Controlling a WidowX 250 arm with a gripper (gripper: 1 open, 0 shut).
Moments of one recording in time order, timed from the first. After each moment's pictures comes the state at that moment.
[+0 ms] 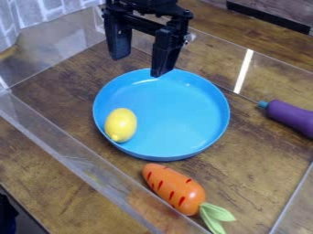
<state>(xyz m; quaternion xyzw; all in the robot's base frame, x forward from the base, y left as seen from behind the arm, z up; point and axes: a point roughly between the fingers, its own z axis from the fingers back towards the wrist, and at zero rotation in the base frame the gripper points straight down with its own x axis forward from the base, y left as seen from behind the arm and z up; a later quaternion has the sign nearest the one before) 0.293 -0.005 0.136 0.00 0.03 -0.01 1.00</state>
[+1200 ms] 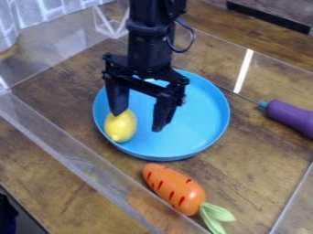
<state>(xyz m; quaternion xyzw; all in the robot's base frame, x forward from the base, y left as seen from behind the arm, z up) 0.285 -0.008 0.069 -0.01 0.04 0.06 1.00</state>
